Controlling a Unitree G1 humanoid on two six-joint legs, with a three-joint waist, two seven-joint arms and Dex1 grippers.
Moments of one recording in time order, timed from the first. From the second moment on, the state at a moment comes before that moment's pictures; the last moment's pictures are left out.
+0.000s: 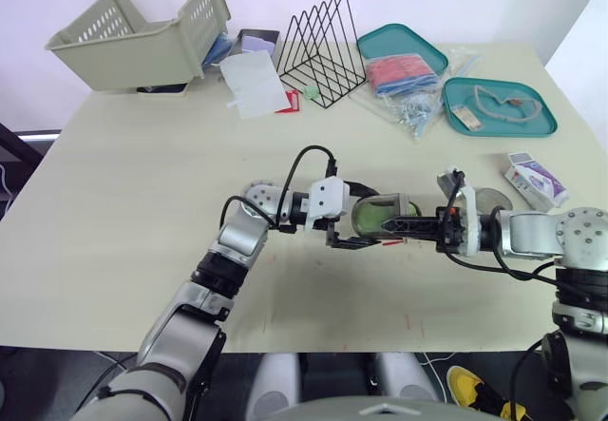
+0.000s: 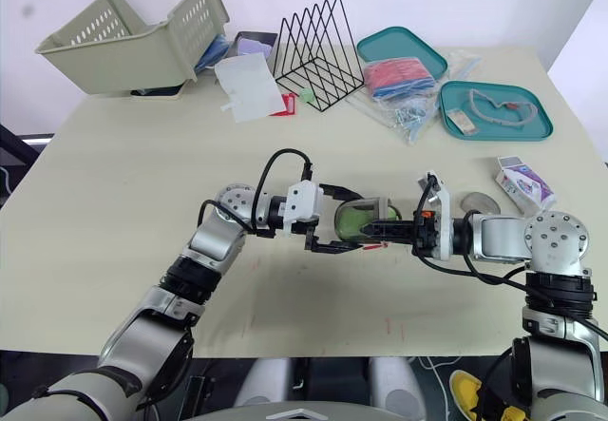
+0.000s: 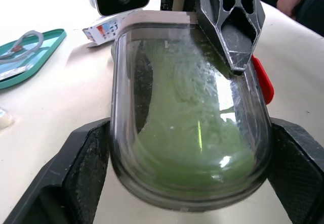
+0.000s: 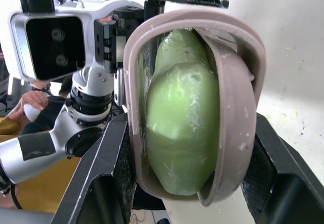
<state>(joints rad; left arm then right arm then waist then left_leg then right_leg) -0.63 0.36 -0.32 0.29 -0.15 -0.11 -1.25 -0.49 -0.53 -0.25 0.02 1.35 1.60 0.36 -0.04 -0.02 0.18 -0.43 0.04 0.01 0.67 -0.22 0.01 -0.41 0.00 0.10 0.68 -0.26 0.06</state>
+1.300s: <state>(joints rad) -0.69 0.22 -0.36 0.20 -0.22 0.28 -1.18 -1.06 -1.05 0.83 -0.37 0.14 1.06 1.25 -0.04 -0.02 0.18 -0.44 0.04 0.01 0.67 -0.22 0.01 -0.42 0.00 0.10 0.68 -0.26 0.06</state>
